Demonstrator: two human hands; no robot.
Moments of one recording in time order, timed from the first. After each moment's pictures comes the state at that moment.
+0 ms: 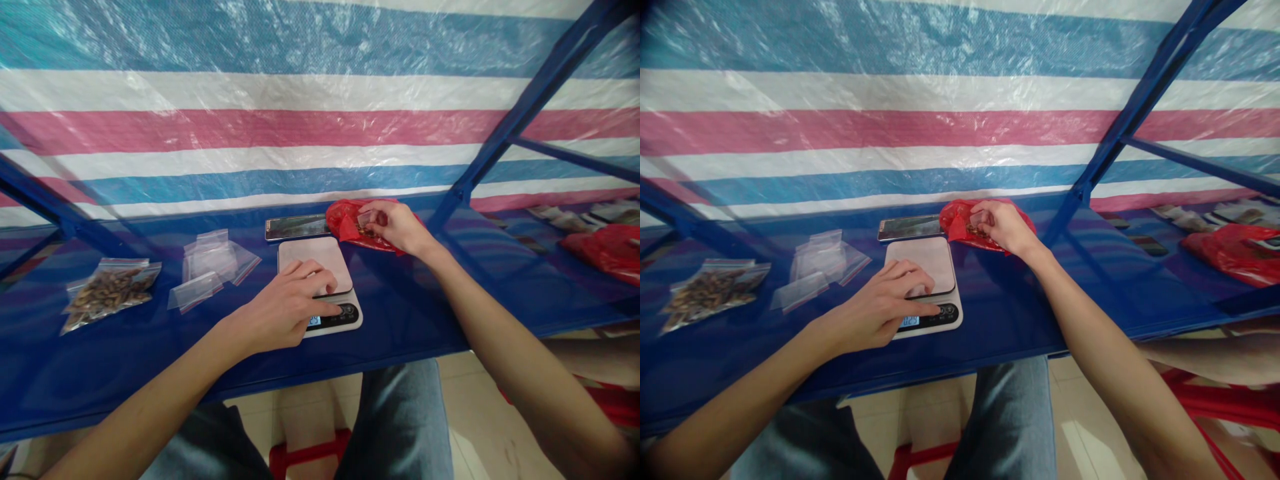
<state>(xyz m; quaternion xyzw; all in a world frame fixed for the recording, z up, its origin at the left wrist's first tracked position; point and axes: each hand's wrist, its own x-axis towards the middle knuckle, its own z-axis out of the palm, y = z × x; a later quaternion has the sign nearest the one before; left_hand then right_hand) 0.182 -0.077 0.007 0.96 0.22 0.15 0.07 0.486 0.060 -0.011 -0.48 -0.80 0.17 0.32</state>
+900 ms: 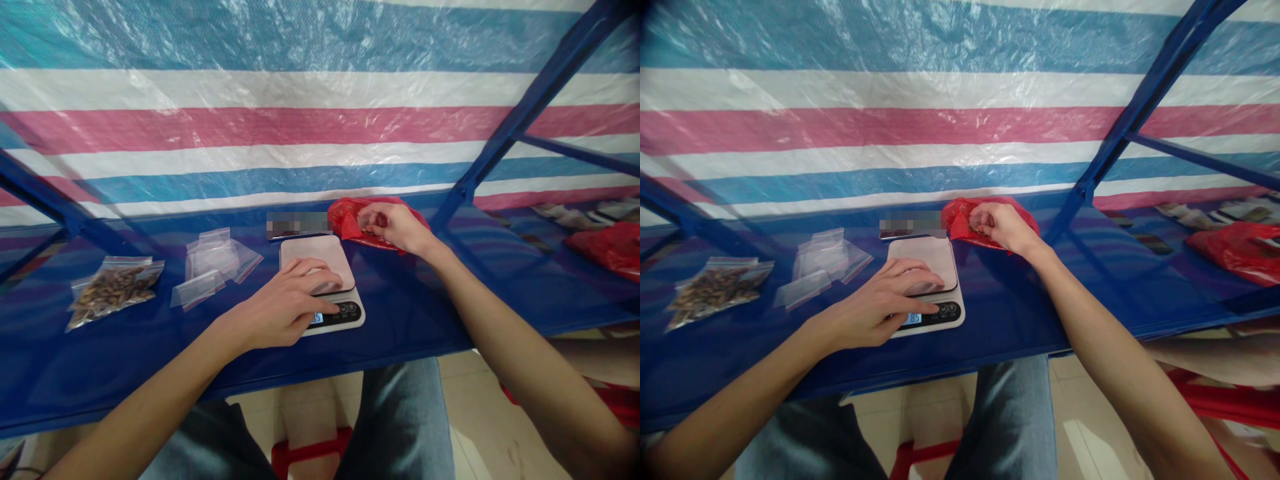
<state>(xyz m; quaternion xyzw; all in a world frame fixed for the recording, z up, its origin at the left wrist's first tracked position) 0.176 -0.077 0.008 0.96 0.21 0.16 0.10 0.489 0.064 -0.022 -0.44 -0.82 0.19 0.32</state>
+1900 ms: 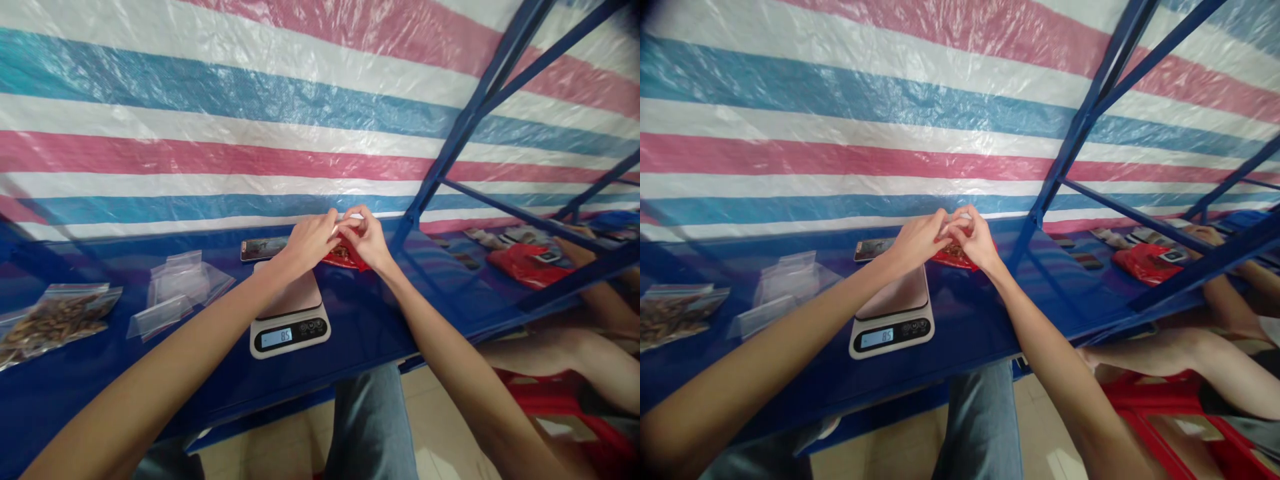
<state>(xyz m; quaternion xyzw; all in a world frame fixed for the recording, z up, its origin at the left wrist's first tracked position) 0.291 0.033 0.036 0.88 0.42 0.24 -0.03 0.470 0.046 0.000 -0.31 -0.70 0.33 0.55</state>
